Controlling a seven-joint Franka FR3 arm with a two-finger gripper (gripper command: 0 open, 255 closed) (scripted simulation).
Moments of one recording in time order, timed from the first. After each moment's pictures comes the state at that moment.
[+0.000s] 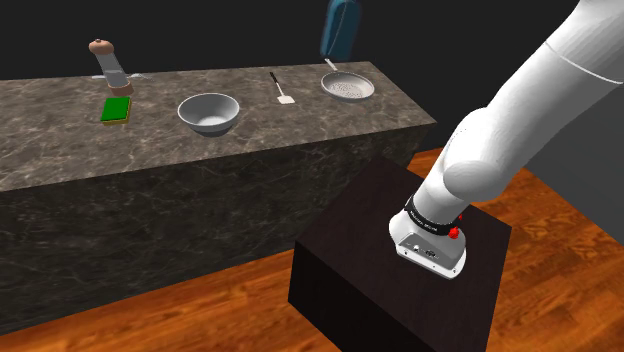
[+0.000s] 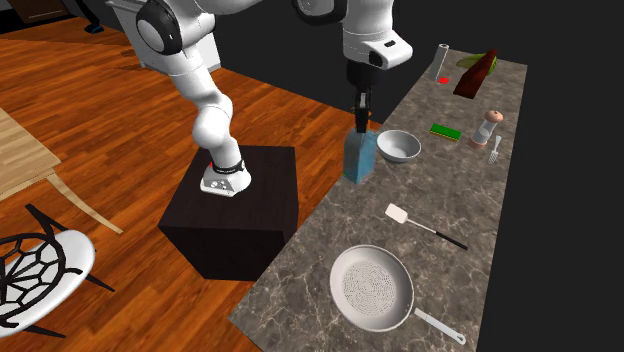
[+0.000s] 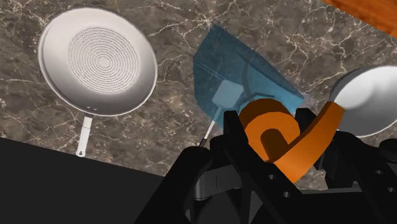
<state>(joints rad) 0.09 -0.15 -0.49 -1.68 -0.01 1.64 -0.26</state>
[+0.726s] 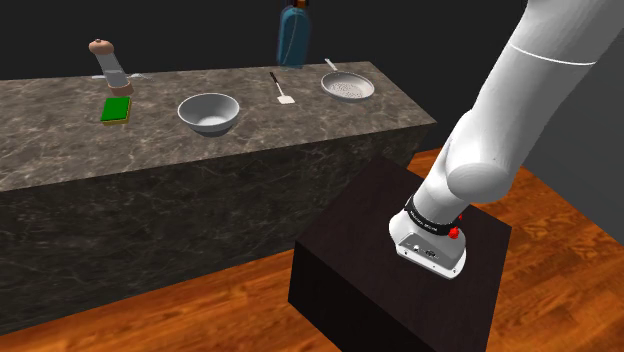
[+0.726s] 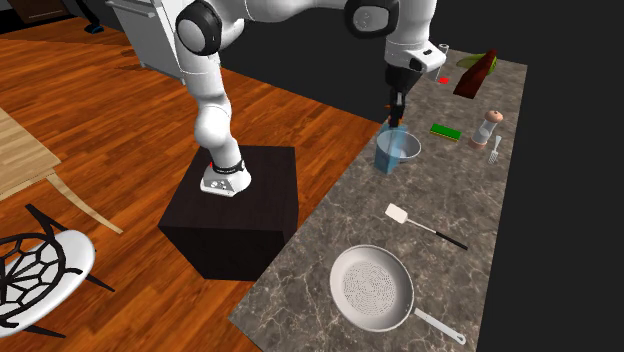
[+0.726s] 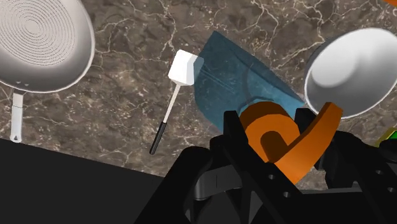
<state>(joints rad) 0.17 0.07 -0.41 -1.57 0.07 1.74 -0.11</state>
